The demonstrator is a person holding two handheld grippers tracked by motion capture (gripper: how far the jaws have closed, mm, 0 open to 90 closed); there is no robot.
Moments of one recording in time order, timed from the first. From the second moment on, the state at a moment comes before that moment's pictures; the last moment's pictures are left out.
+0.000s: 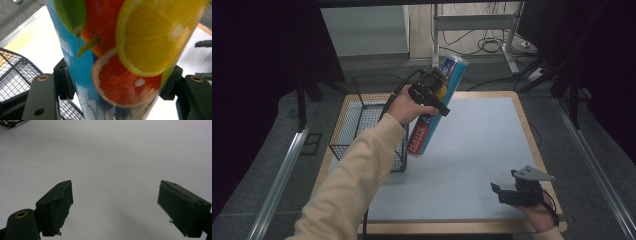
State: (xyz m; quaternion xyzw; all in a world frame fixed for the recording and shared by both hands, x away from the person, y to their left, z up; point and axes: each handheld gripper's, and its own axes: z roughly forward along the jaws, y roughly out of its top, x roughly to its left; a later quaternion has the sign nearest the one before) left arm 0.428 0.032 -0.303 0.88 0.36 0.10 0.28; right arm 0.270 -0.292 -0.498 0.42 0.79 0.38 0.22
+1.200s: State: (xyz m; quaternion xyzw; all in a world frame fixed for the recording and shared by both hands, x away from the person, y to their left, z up) left arm 0.449 0.100 -0.296 0.85 0.43 0.14 0.27; right arm 0.272 -0.295 -0.499 0.42 0.79 0.38 0.22
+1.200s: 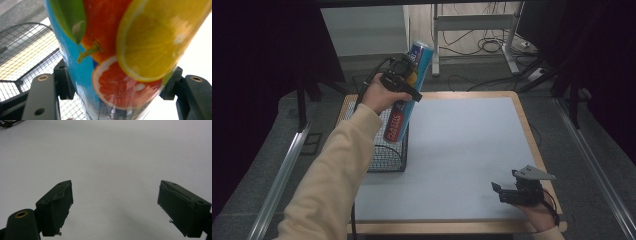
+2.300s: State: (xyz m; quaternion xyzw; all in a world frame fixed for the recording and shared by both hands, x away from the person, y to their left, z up) left arm 0.461 0.139 -0.340 0.84 0.47 0.14 0.22; right arm 0.272 -0.294 -0.501 0.43 0.79 0.38 0.22
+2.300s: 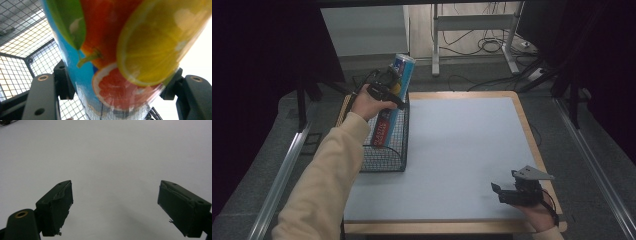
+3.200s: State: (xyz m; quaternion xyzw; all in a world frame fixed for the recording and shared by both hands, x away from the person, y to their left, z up) left arm 0.489 0.144 -0.373 0.84 0.49 0.14 0.19; right arm 0.273 -0.294 -0.502 0.43 0.79 0.38 0.22
